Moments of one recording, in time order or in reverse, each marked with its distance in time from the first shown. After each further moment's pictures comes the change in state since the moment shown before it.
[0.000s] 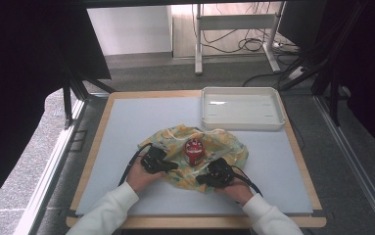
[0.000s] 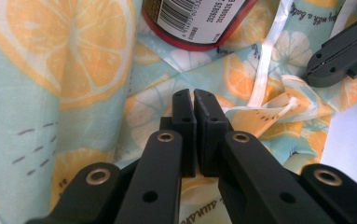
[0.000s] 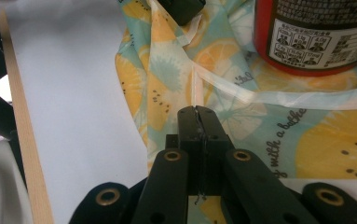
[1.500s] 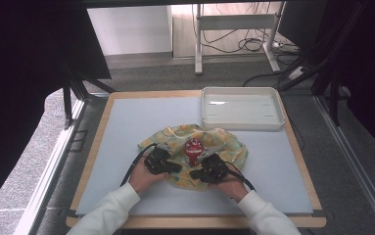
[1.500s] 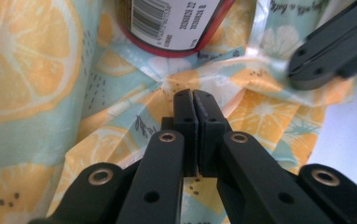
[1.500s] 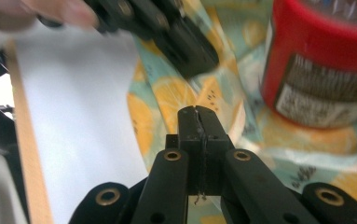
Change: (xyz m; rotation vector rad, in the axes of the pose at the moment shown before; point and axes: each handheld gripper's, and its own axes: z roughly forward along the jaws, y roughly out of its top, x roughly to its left) left arm -0.010 0.007 0.004 0.023 -0.019 0.047; right arm 0.009 0.021 0.004 -0.017 -0.022 -0.038
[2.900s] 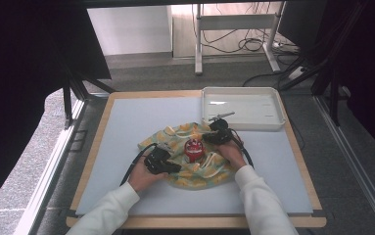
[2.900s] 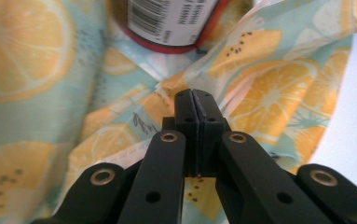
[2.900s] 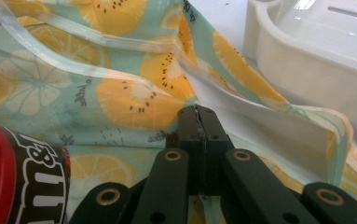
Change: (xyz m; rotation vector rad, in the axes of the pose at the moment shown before) left arm -0.001 -0.001 0.002 0.021 -0.010 0.005; right arm -0.123 0.046 0.023 -0.074 -0.268 0.222
